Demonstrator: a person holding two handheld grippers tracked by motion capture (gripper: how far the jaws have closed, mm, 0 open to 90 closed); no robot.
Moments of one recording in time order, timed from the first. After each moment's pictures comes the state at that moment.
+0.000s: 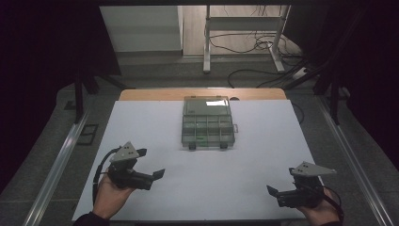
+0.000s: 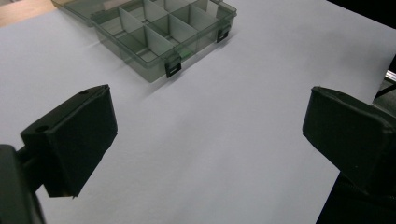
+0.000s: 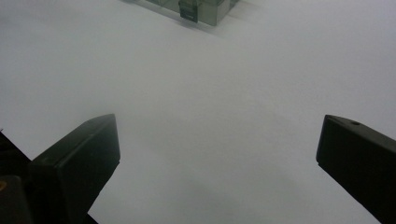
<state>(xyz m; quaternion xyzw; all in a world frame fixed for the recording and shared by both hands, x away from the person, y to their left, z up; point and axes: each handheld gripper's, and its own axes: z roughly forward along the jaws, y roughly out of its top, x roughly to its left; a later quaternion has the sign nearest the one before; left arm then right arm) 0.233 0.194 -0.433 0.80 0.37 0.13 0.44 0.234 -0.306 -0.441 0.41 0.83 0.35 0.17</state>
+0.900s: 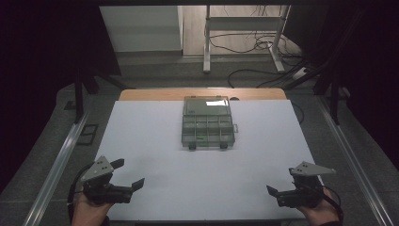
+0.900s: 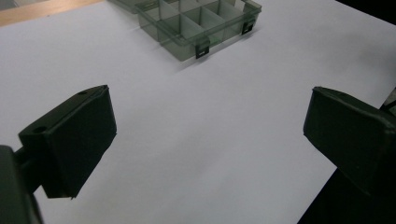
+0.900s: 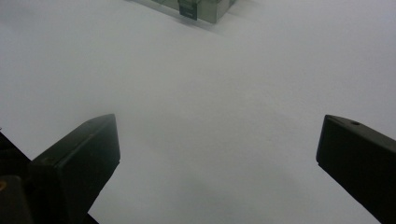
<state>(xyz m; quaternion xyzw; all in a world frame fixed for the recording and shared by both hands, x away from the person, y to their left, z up) 0.189 0.236 -0.442 0.78 0.42 0.16 0.44 0.235 -0.305 -0.441 0.41 0.83 0.35 0.17</state>
